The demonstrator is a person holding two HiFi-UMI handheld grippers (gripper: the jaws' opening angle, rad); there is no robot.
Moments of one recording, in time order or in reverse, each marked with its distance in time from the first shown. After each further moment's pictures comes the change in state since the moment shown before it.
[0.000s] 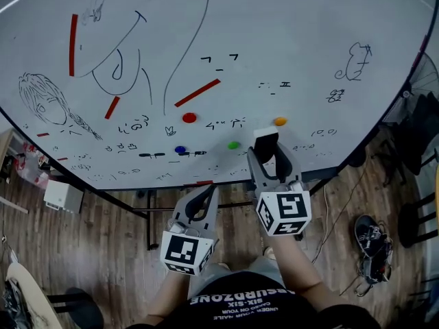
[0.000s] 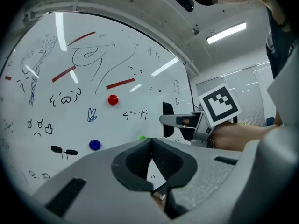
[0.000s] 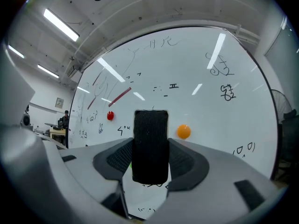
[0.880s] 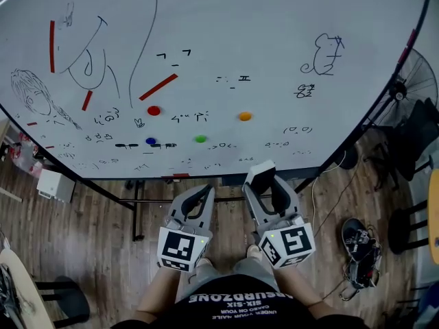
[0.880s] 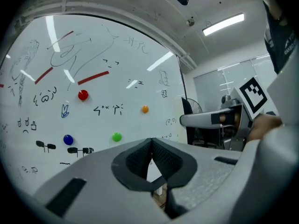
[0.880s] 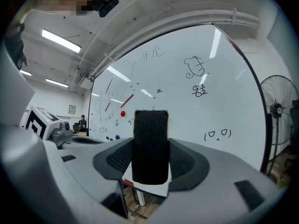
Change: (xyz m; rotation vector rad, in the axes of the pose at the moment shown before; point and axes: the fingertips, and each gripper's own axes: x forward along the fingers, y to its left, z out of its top) left arm 0.031 -0.080 -0.009 0.037 0.061 0.001; right arm -0.110 -0.041 -0.021 0.070 0.060 0.162
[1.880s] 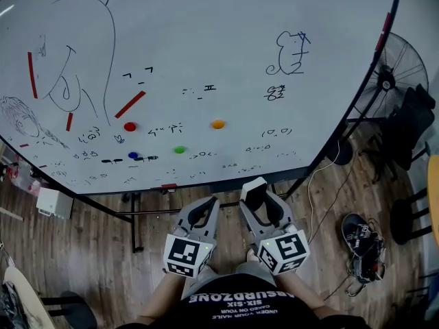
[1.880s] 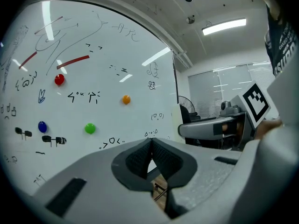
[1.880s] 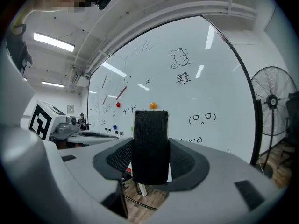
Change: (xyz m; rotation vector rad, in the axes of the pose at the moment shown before) left arm 0.034 -0.057 -0.018 -0.027 0.059 -0.108; right arm -0.033 -0.036 -0.040 0.055 0.090 -0.015
